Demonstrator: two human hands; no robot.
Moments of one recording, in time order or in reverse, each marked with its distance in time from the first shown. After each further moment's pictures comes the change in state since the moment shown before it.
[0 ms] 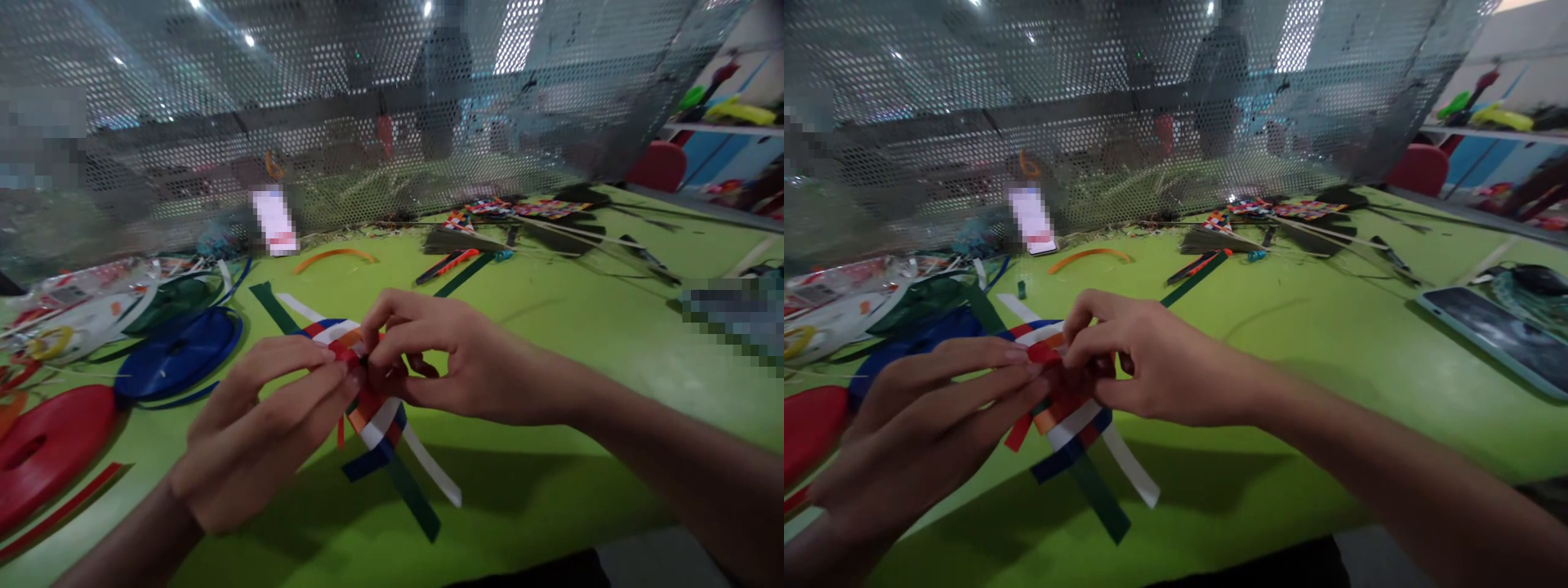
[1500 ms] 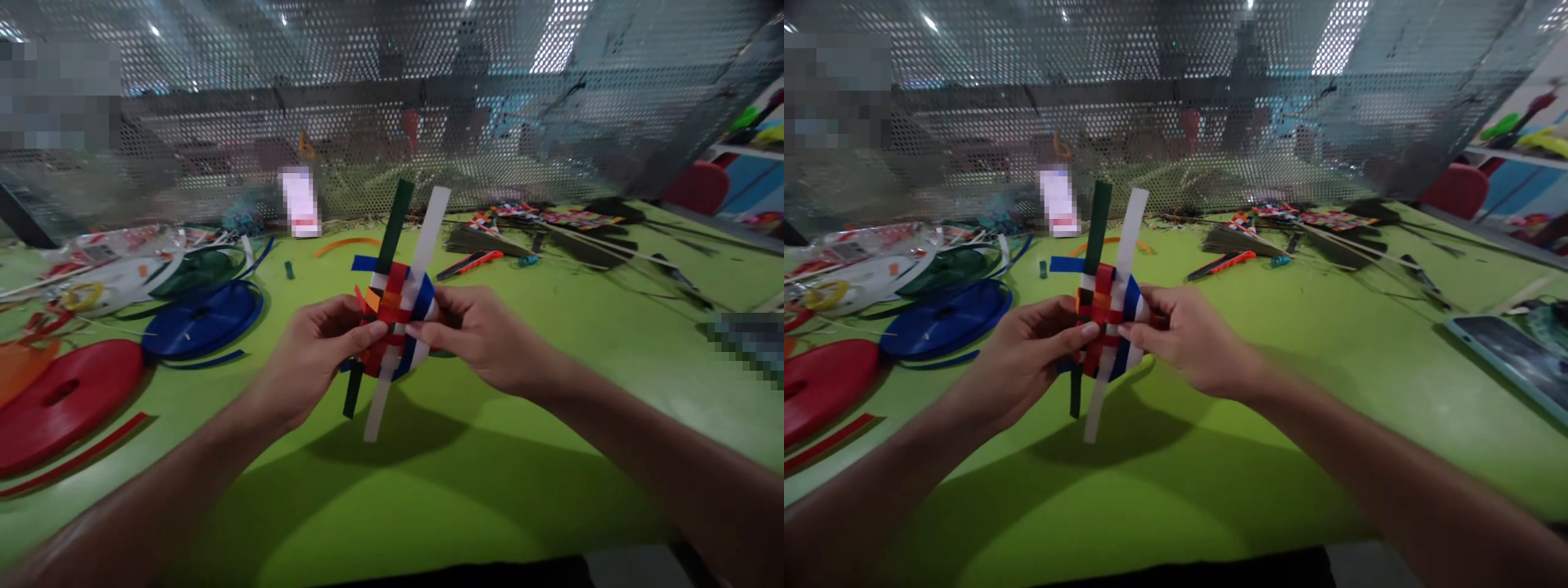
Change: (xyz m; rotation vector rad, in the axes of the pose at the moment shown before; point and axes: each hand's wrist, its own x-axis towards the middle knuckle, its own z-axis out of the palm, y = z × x) left_hand 0.016 -0.006 0.036 -1.174 0.103 -1.113; right_hand 0.003 0.023 0.017 0.339 0.198 0.422
